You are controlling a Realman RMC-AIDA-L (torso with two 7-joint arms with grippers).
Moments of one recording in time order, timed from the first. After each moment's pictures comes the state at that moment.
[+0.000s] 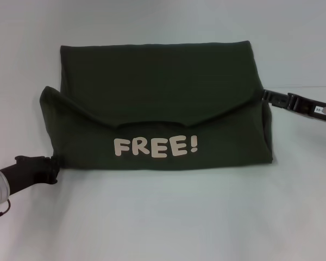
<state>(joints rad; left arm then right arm) -0.47 -2.14 0.72 0.61 1.93 0.86 -1.41 0.67 2.04 -0.49 -0.57 -1.99 -1.14 1.95</state>
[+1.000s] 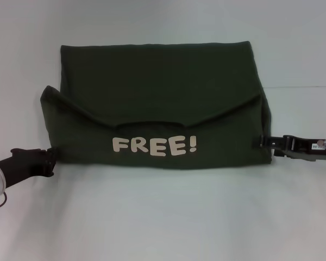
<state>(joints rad) -0.47 -2.13 0.71 0.64 1.93 0.87 -1.42 0.66 2.01 -0.62 -0.55 -2.23 -1.12 2.24</state>
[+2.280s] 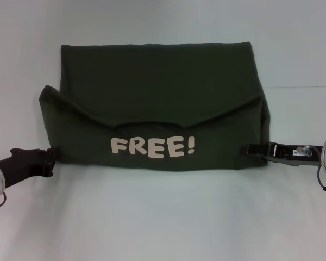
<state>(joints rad) -0.47 -2.13 0.72 0.64 1.93 0.86 -1.42 0.69 2.05 -0.65 -0.50 -2.23 -1.03 2.22</state>
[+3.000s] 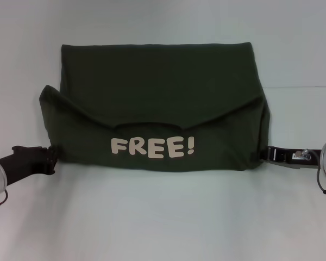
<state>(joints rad) -0.48 -2.13 0.72 0.64 1.93 0.86 -1.42 0.68 2.06 -0.68 -0.51 -2.23 -1.00 2.20</state>
